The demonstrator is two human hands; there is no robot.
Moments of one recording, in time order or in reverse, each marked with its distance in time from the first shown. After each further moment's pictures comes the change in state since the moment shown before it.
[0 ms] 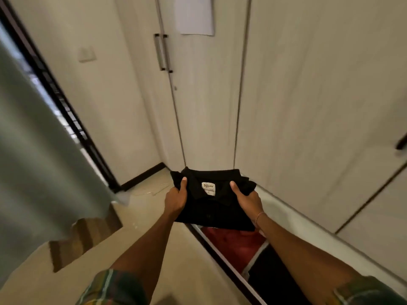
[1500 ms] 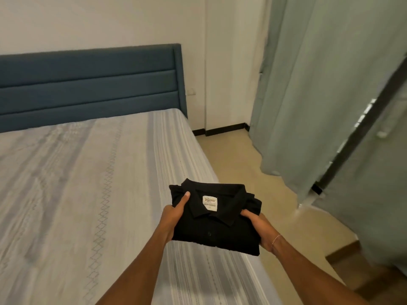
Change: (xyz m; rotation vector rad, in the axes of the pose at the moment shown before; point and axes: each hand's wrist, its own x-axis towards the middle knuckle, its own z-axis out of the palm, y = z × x) left_hand -0.449 -0.536 -0.510 -1.156 1.547 -0.717; right_hand -0.535 0.084 0.748 -0.722 -1.922 -0.070
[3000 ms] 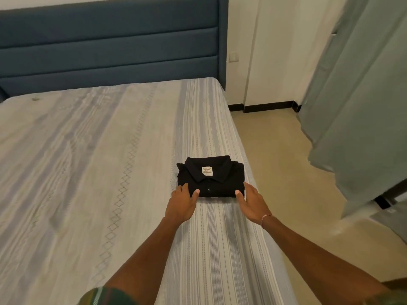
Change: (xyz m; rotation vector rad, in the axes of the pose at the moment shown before) left_hand 0.157 -0.019 -0.026 0.932 0.268 0.299; right_hand 0.195 -0.011 0.088 -0.937 -0.121 -0.312
